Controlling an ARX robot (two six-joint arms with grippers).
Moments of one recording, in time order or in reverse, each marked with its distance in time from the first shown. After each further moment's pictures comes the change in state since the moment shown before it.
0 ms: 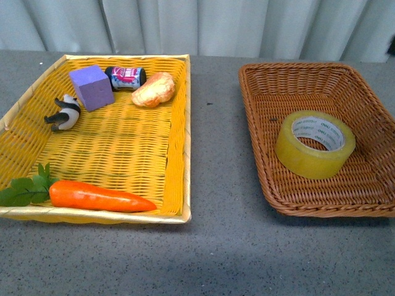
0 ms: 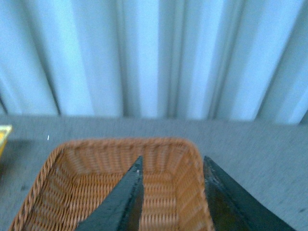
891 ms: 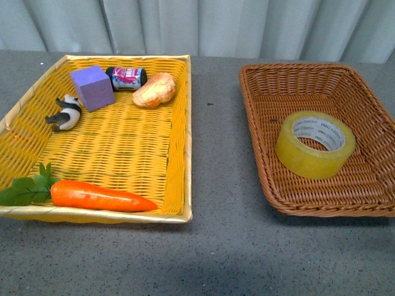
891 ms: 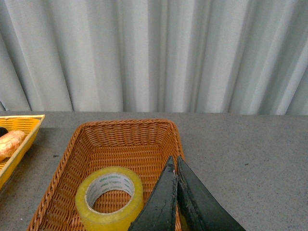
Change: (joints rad) left arm 0.097 -0.652 -0.603 -0.065 0.101 -0.009; right arm -0.016 -0.848 -0.528 -0.281 0.001 0.000
